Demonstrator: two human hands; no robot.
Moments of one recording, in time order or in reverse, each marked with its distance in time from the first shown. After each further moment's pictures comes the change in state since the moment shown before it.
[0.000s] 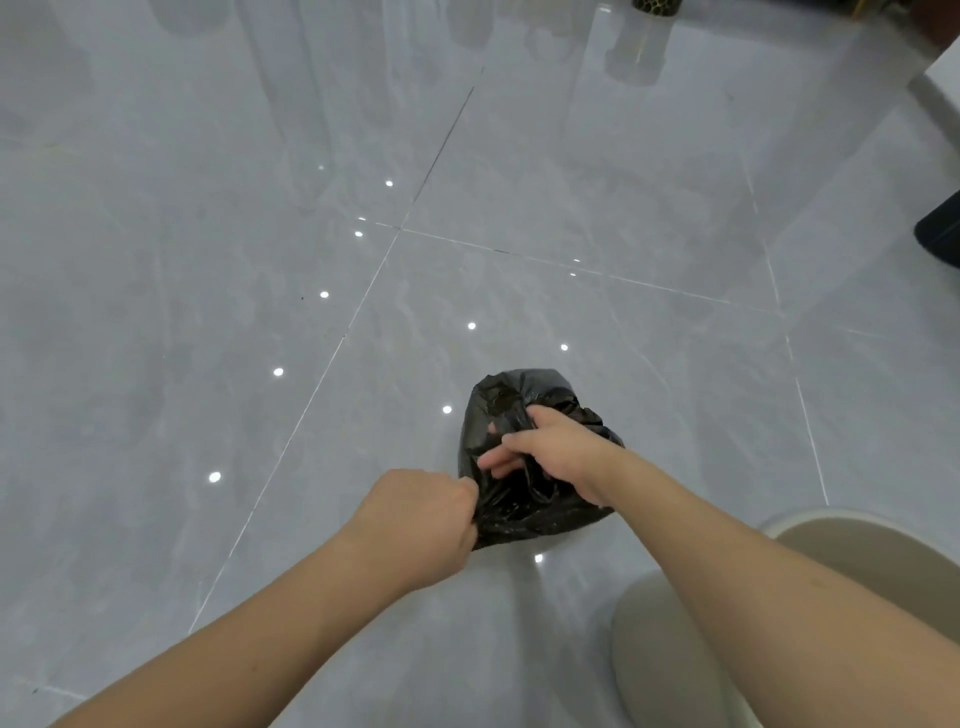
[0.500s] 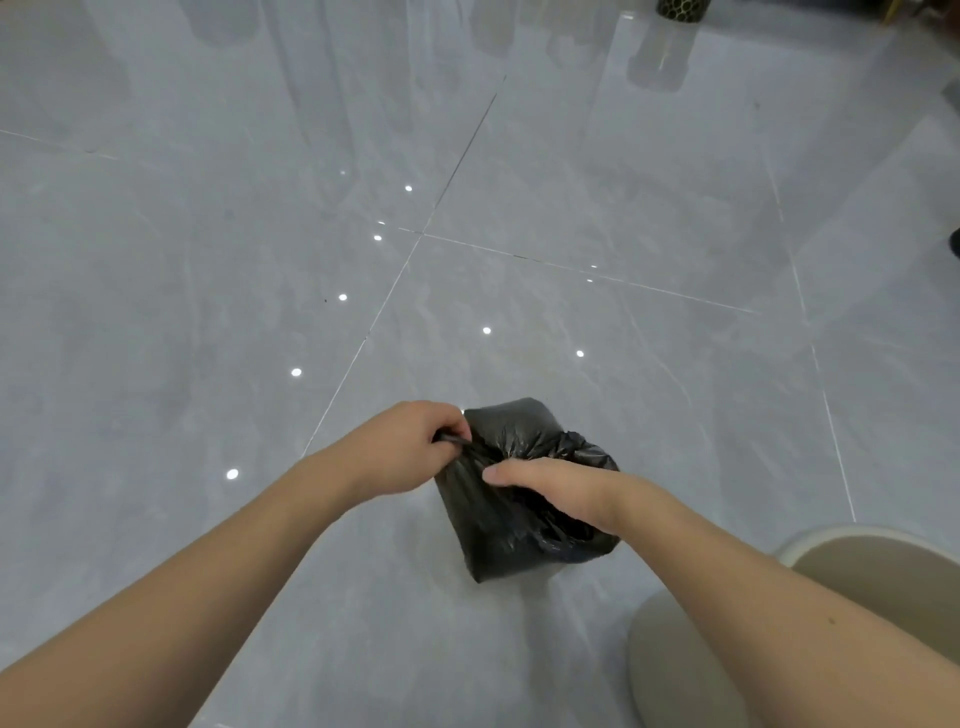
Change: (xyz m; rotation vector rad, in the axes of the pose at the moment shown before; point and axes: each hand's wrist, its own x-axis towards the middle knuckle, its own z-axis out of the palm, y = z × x) left_hand 0.026 -0.067 -0.019 -0.723 0.060 -0.110; right_hand -0.012 0.008 0.014 -0.163 -0.236 0.206
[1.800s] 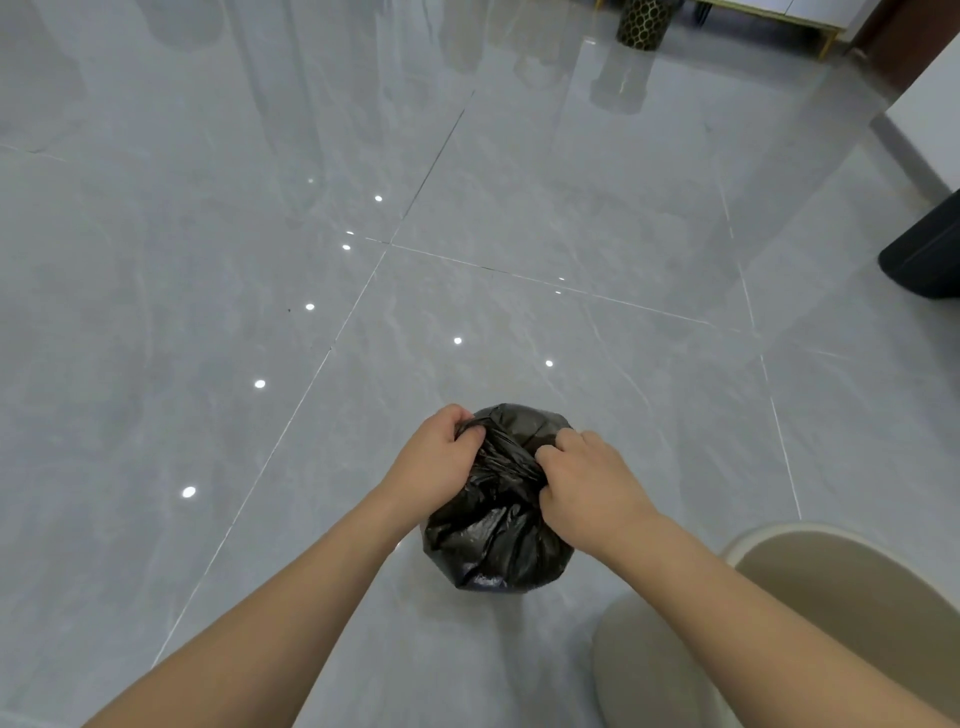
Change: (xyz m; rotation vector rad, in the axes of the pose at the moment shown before) left_hand 0.032 0.037 0.061 -0.555 0.258 -0.173; right_hand -0.026 0.020 -0.013 -1.157 0.753 -0.268
